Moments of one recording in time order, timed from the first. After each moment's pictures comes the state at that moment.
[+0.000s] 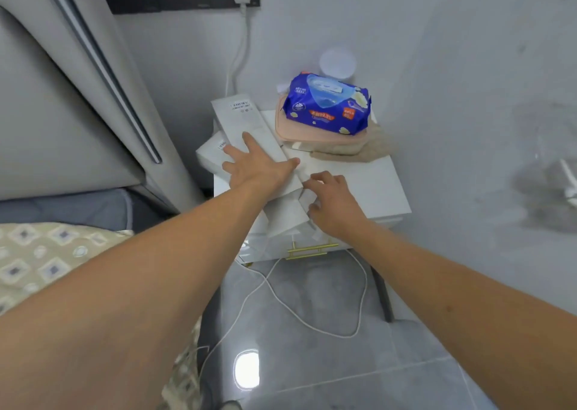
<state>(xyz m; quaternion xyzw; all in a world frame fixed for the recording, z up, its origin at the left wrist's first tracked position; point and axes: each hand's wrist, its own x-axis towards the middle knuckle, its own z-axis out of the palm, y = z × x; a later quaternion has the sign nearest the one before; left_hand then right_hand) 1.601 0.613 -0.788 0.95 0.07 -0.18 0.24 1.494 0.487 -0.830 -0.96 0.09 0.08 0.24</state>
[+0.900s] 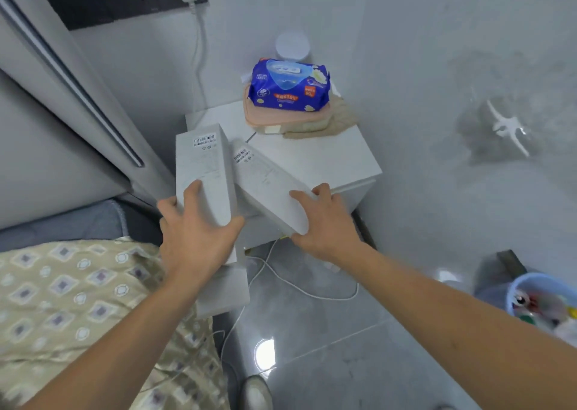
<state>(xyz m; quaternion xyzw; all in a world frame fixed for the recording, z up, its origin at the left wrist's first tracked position) 1.471 0.737 -0.738 0.96 -0.03 -0.11 0.26 1.394 0.528 -0.817 -0.96 0.18 0.09 0.20</state>
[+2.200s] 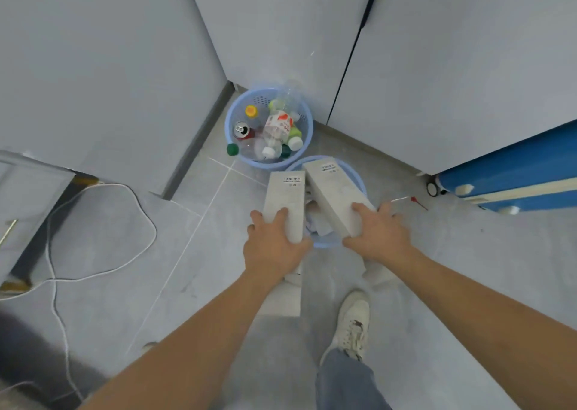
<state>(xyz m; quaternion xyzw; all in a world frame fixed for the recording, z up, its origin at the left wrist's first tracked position) 0.814 0.376 -0.953 0.80 -0.45 -0.39 -0.02 0.611 0.301 -0.961 -0.66 0.65 0.25 0.29</state>
